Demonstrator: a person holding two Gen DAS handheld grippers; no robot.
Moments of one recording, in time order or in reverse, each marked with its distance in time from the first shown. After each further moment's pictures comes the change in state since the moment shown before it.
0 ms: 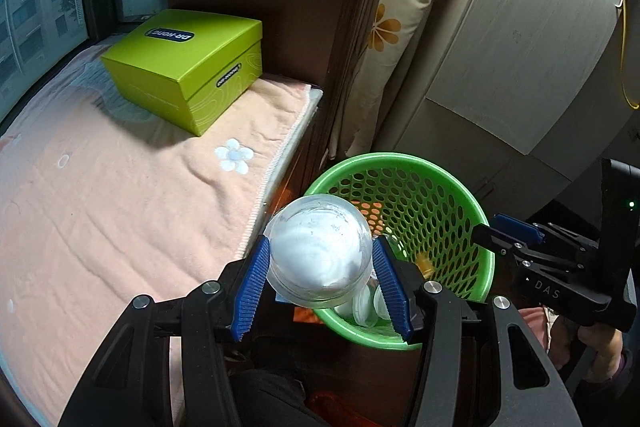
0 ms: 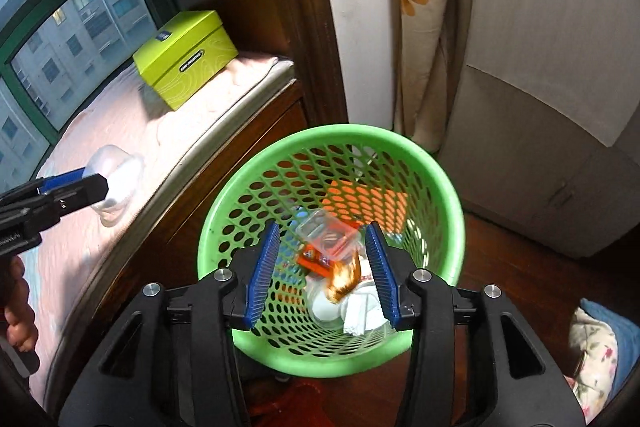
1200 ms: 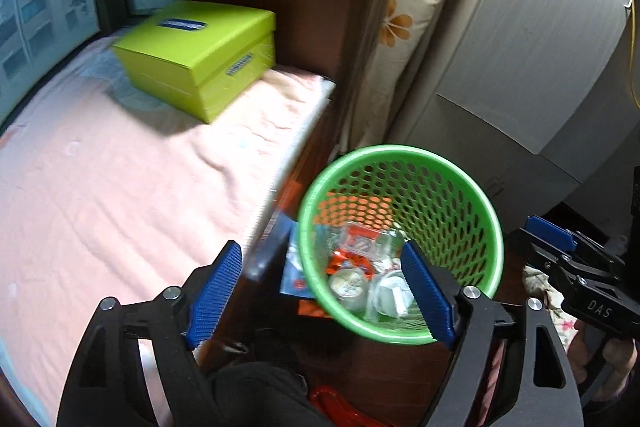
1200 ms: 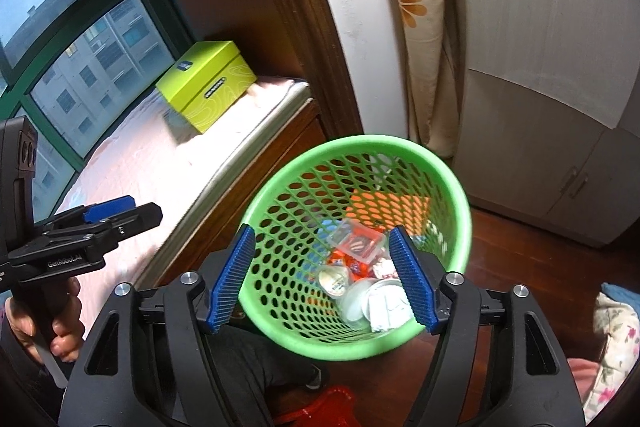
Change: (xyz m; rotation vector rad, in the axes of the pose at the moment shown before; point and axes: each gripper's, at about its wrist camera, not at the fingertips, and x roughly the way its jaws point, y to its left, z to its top) left arm -0.010 0.007 -0.012 -0.033 -0.004 0.070; right arm -0.032 0.004 -0.007 0.059 -0.061 0.095
